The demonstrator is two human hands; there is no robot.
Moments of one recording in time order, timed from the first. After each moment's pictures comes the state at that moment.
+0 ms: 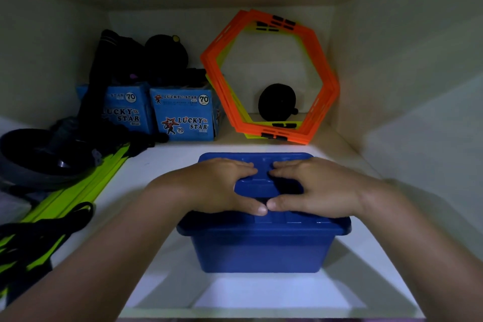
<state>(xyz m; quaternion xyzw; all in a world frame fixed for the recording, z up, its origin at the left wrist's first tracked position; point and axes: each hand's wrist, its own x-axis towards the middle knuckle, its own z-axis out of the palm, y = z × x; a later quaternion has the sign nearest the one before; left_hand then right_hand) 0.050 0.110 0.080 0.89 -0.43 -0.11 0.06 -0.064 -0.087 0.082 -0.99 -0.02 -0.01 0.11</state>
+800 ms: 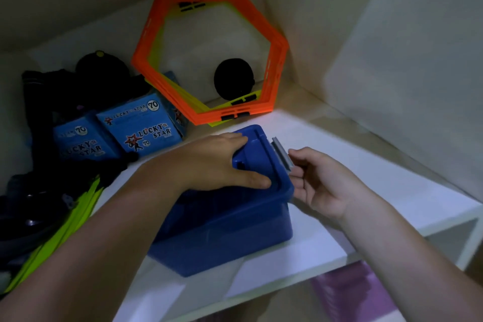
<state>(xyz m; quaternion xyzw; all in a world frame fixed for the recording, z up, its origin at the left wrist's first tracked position) -0.001 0.008 0.108 0.87 -0.48 -0.09 -0.08 -0.095 -0.143 -0.025 -0.36 0.15 -0.08 0.92</state>
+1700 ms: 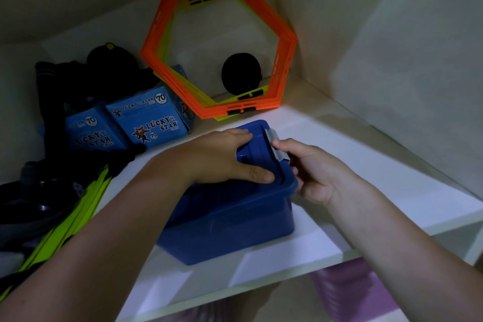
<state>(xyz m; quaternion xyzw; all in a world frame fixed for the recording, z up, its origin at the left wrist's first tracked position) 0.015 0.010 0.092 0.89 -0.44 -0.13 -0.03 -0.073 -0.137 -0.018 -0.38 0.17 -0.07 0.91</state>
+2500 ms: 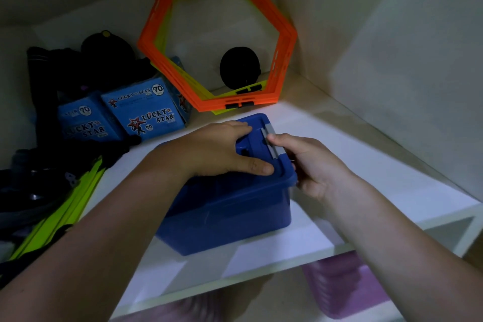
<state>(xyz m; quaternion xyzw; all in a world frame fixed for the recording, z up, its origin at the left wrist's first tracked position) 0.017 0.012 0.089 0.88 -0.45 -0.12 0.01 -0.079 -0.130 -0.015 -0.47 0.17 -0.13 0.86</state>
